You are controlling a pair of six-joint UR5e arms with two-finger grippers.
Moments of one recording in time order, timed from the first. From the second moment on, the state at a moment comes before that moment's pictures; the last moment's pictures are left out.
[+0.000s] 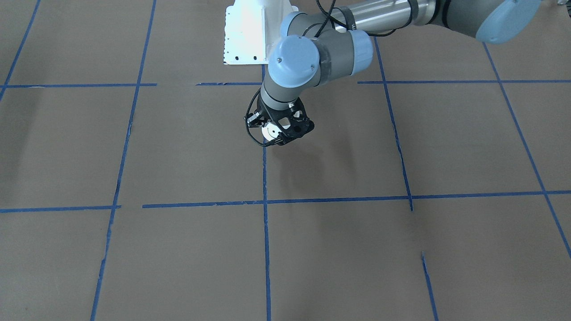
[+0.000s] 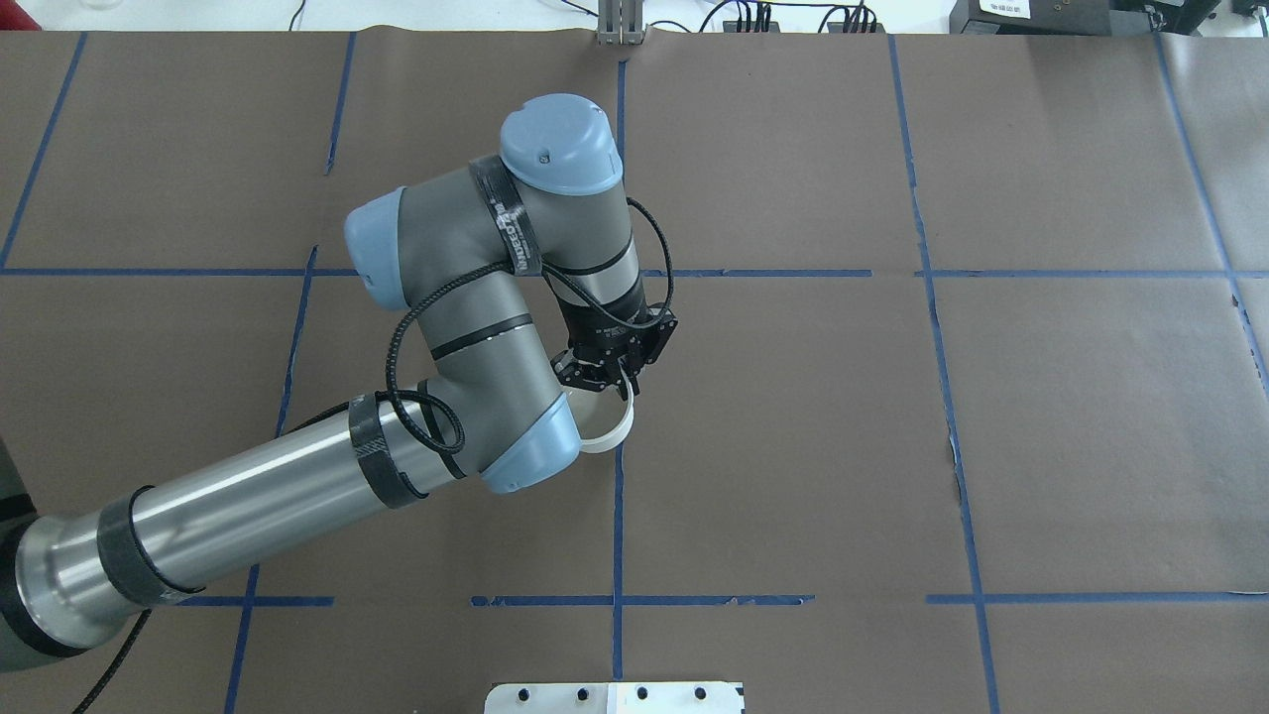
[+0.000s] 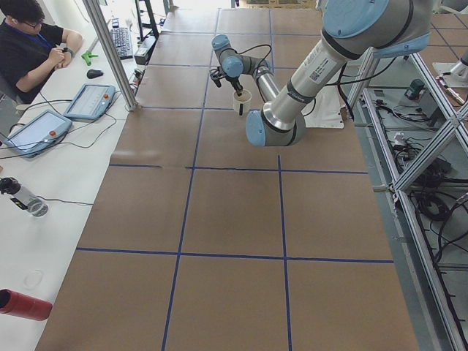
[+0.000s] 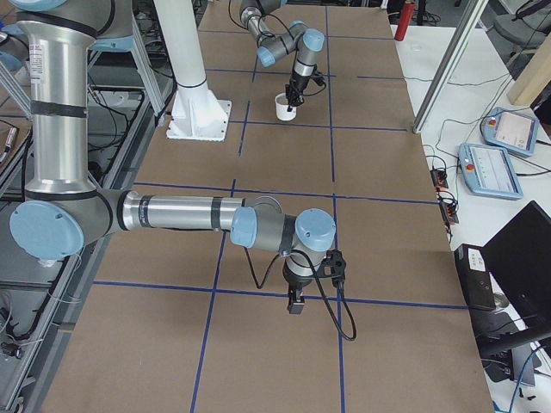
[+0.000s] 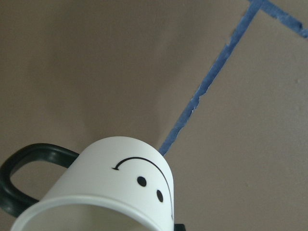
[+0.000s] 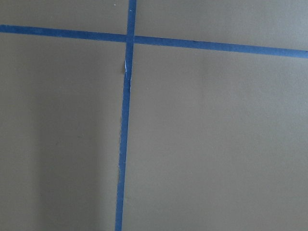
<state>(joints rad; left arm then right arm) -0.55 -2.52 -1.39 -1.55 -2.24 -1.67 1.57 -1.63 1.65 -1.72 2.28 -0.15</state>
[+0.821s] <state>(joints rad) -0.52 -2.54 -1.35 -1.55 -2.15 -1.64 1.57 -1.63 1.65 -1.72 2.28 -0.15</state>
